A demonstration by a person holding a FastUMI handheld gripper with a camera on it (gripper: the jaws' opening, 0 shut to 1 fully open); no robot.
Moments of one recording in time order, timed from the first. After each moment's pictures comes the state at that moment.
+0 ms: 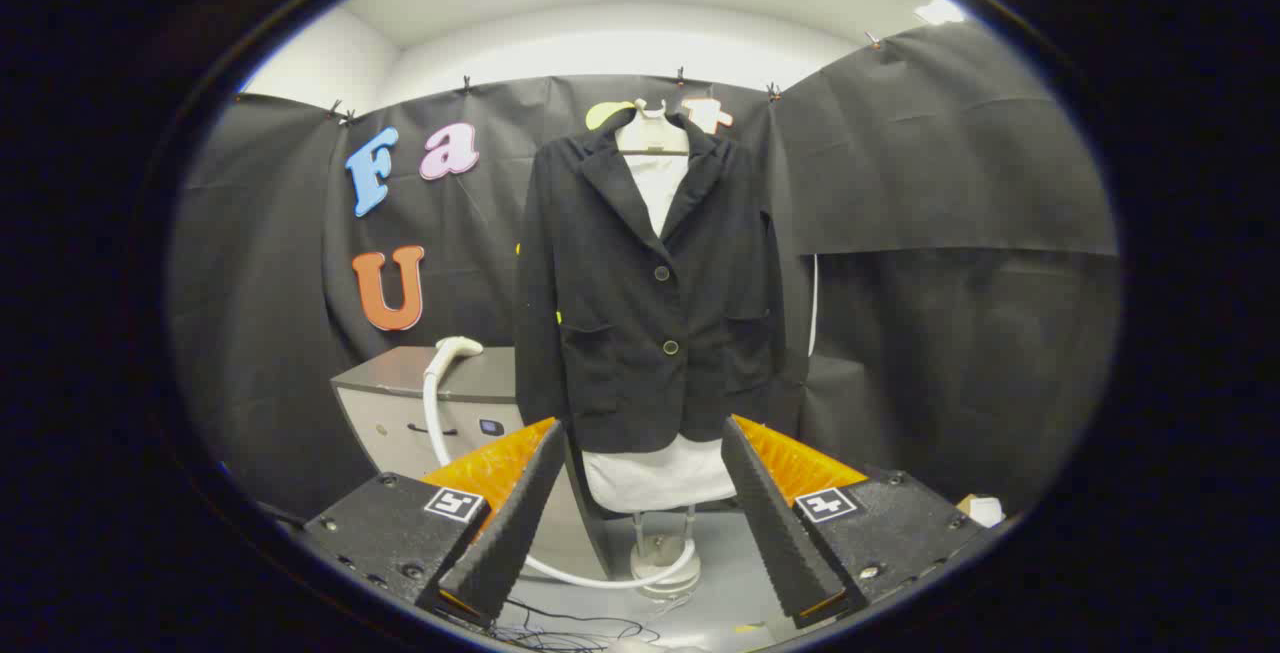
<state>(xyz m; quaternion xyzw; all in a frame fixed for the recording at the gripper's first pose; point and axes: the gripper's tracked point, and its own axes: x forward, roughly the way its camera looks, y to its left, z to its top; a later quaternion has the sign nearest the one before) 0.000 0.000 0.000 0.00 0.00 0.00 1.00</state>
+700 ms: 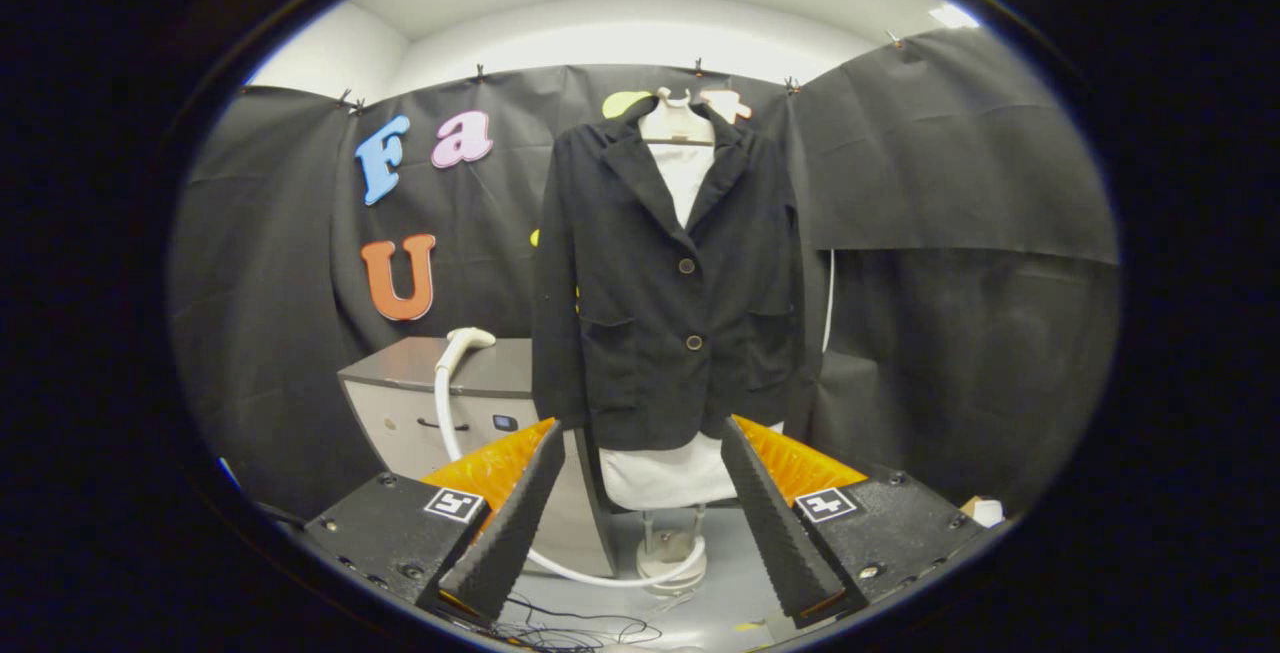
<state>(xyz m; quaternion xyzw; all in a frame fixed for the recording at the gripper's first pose) 0.018 0.034 0.001 -0.02 0.02 0.02 1.00</state>
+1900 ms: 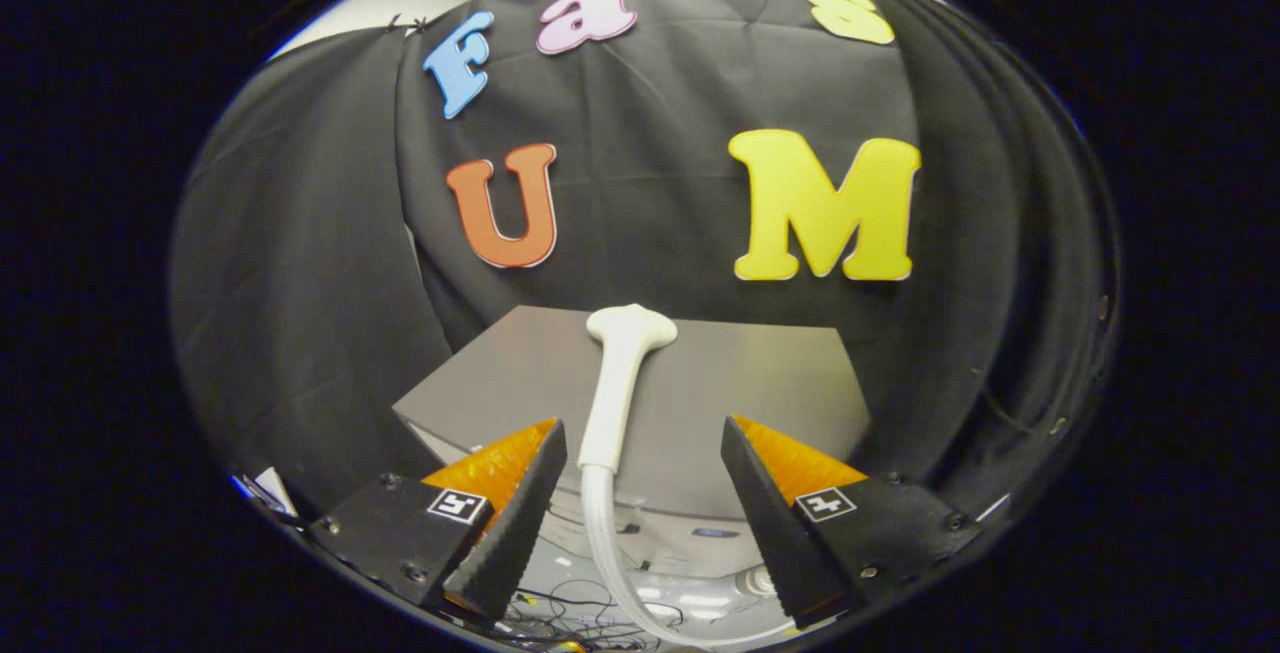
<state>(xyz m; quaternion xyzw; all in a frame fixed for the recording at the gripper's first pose) 0.307 0.354 -0.006 -0.06 0.19 0.21 0.96</state>
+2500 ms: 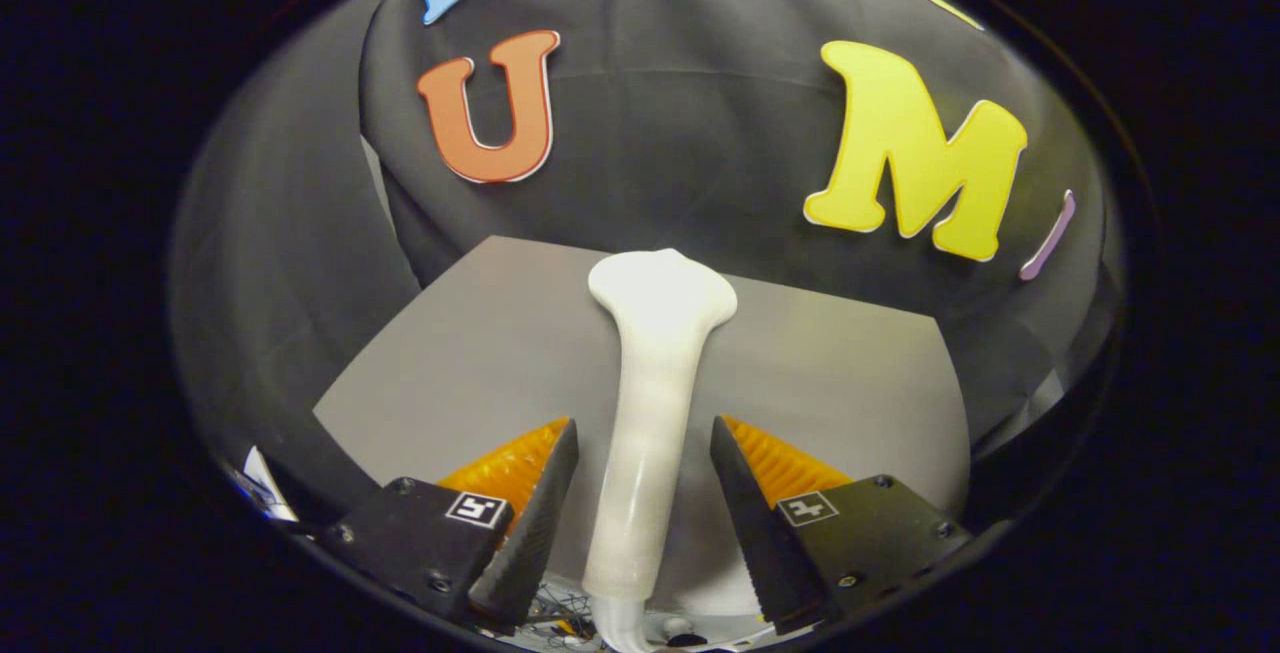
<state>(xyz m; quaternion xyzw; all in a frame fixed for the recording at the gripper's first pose) 0.409 0.423 -0.071 -0.12 0.31 0.18 0.93</state>
